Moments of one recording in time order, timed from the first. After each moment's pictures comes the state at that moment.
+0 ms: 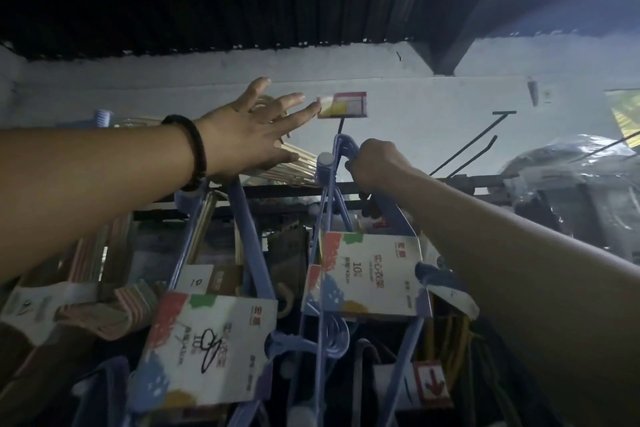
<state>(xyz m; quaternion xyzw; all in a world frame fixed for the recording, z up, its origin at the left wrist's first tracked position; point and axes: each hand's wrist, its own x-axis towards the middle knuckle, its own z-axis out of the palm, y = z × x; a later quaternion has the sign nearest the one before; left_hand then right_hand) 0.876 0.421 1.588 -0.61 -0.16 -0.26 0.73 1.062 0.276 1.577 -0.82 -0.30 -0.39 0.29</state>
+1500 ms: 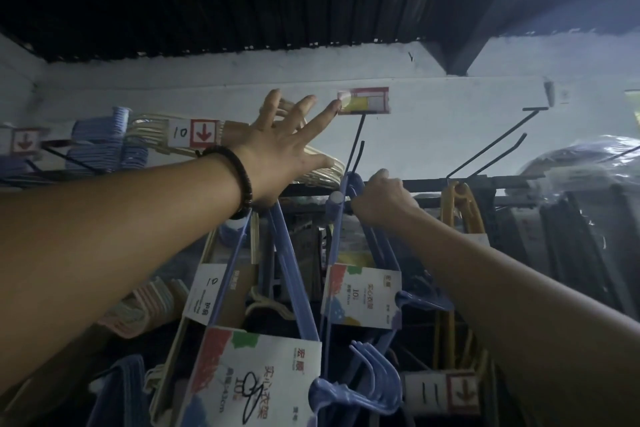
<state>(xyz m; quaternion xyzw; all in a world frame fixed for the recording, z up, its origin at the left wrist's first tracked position) 0.912 0.434 1.571 -0.68 -0.18 -0.36 0.61 1.096 0.322 1.533 -0.82 -0.28 -0.32 0.39</state>
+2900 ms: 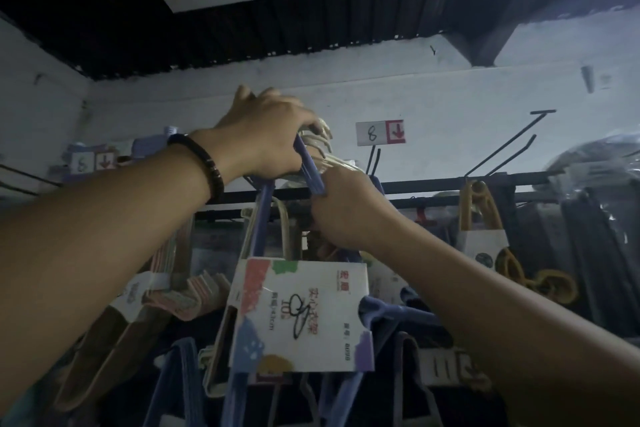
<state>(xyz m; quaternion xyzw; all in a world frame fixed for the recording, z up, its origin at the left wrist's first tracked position) 0.824 0.404 1.580 -0.79 -0.11 -0.50 0.34 0.924 0.294 1.494 -0.71 -0.51 -0.32 0.36</state>
